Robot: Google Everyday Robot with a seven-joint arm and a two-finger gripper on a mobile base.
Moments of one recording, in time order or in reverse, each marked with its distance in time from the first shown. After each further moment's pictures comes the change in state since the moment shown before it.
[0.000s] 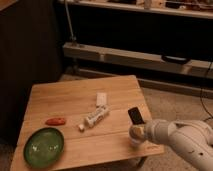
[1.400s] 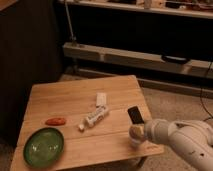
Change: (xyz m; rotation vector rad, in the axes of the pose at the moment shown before) arm 0.003 -0.002 -0.004 0.002 0.012 0.004
